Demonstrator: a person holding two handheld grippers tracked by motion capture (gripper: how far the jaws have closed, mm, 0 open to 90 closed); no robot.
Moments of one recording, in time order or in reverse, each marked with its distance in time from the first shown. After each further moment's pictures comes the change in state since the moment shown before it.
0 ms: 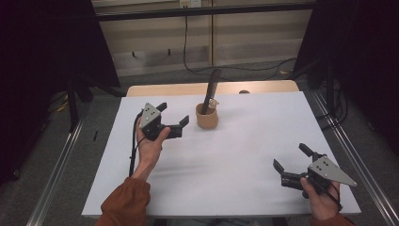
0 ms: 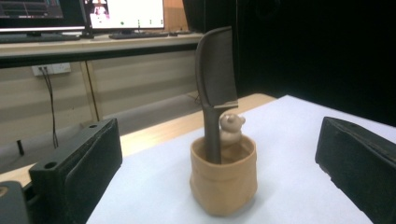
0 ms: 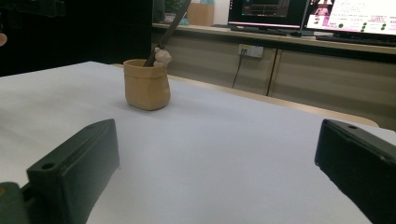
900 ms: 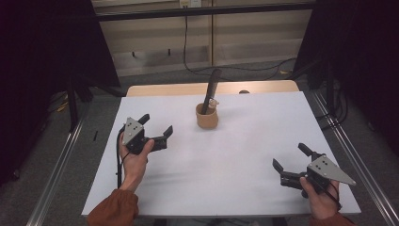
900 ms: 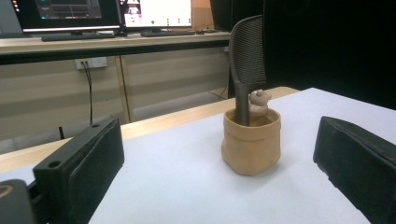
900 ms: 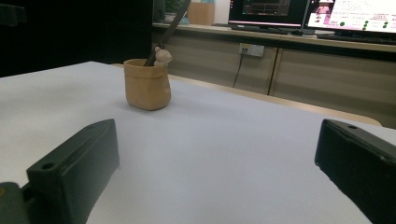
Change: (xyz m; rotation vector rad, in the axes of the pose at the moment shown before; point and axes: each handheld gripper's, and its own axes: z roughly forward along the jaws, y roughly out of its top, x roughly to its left) left arm 0.009 -0.022 -0.053 -0.010 0.110 -0.001; right arm 0.000 0.000 0.002 0.005 0.003 0.006
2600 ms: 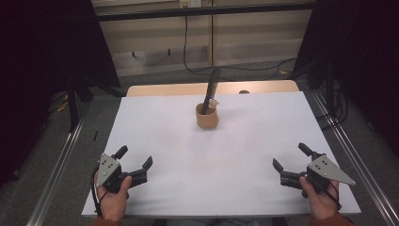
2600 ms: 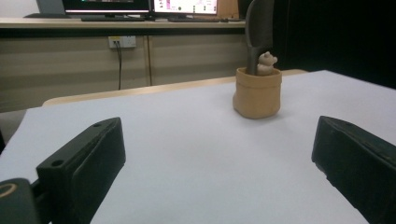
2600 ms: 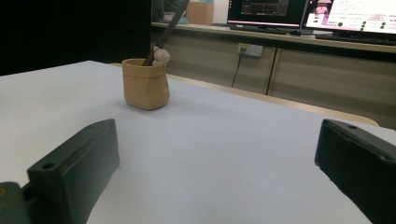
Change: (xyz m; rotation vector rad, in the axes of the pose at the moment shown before) left arm -0.016 -0.036 -0.101 0.039 0.127 -0.031; right arm 0.000 0.000 0.000 0.001 -0.003 -0.005
